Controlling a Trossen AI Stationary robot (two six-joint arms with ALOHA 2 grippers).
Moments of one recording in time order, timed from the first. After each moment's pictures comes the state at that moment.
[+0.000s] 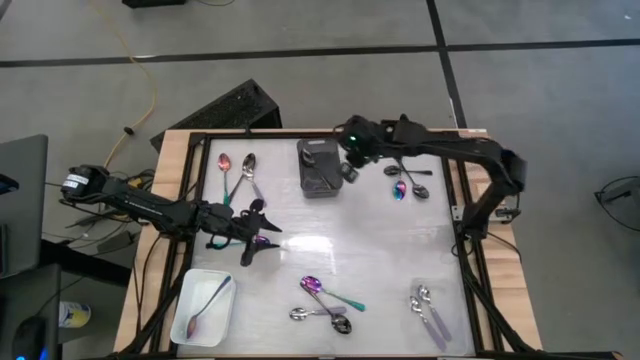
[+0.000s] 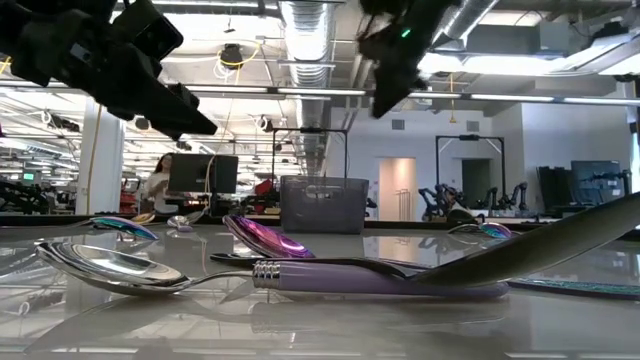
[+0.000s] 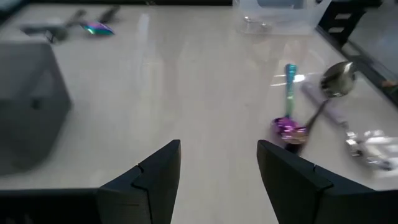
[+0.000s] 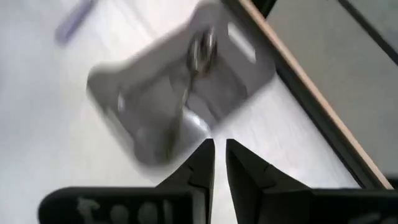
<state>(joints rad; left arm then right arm) -0.16 1.02 0.29 0.41 -0.09 -0.05 -0.32 1.65 1.54 -0.87 0.21 0.17</state>
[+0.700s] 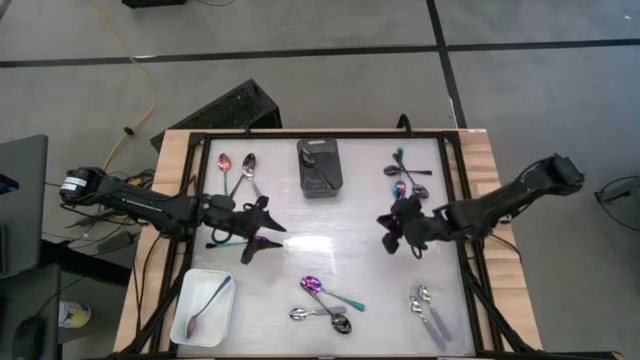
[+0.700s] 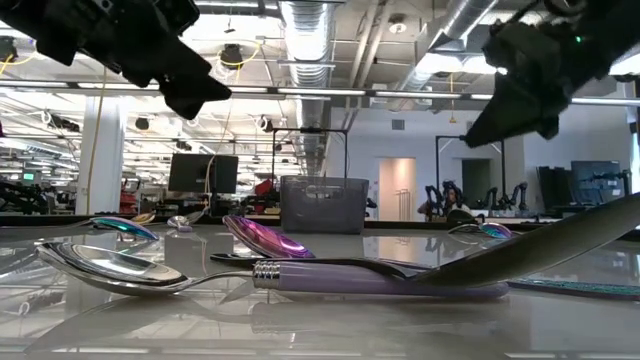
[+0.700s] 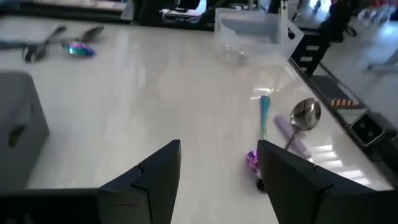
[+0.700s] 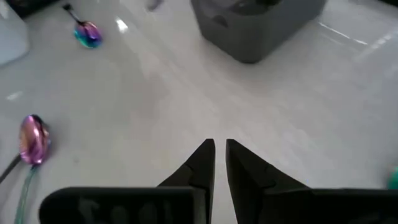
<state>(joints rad) -0.11 1.01 0.41 0.33 0.06 -0.16 0.33 1.09 0.56 -0.25 0.60 0.79</state>
